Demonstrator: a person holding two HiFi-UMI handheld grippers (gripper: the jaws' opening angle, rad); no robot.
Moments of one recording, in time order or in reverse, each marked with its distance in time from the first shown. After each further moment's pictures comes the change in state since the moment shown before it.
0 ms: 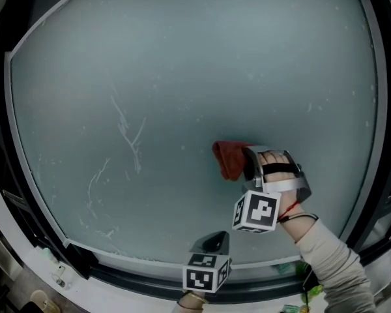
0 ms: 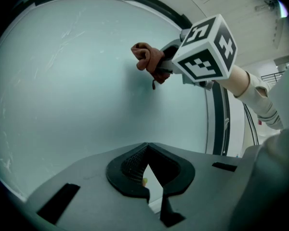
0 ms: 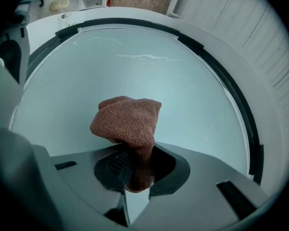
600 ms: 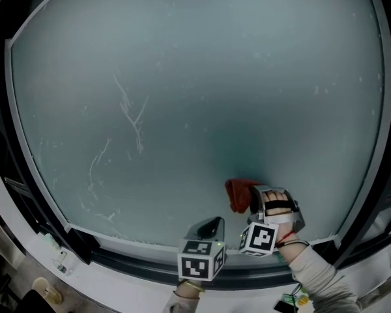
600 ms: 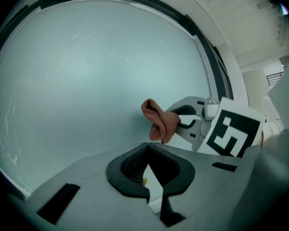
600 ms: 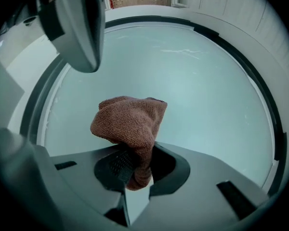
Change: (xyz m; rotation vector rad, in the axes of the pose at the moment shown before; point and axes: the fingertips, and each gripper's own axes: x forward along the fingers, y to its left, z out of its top) left arm -0.013 0.017 -0.011 -0.021 -0.001 0.059; right arm -0.045 0.173 -0.021 0.029 0.038 0.247
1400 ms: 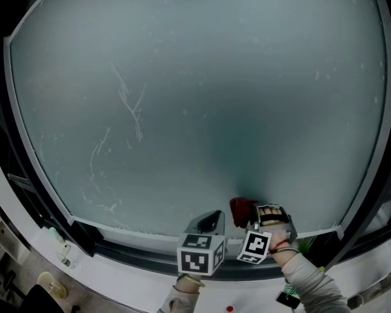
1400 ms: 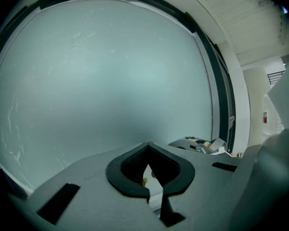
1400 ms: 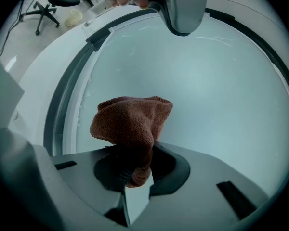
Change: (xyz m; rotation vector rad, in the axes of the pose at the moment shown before) left arm -0.006 -0.002 -0.015 0.002 0.025 0.012; right arm 0.001 0.136 -0.017 -0.007 0.057 0.245
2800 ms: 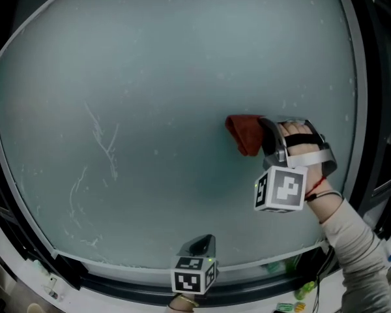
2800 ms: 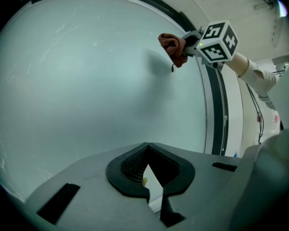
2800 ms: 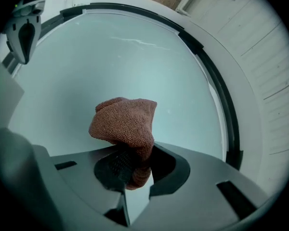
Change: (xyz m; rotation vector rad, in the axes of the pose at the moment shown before) left arm 0.035 -0.025 0.012 0.037 -0.002 -0.087; right arm -0.134 -0.369 -0.052 -0.112 0.052 -0.623
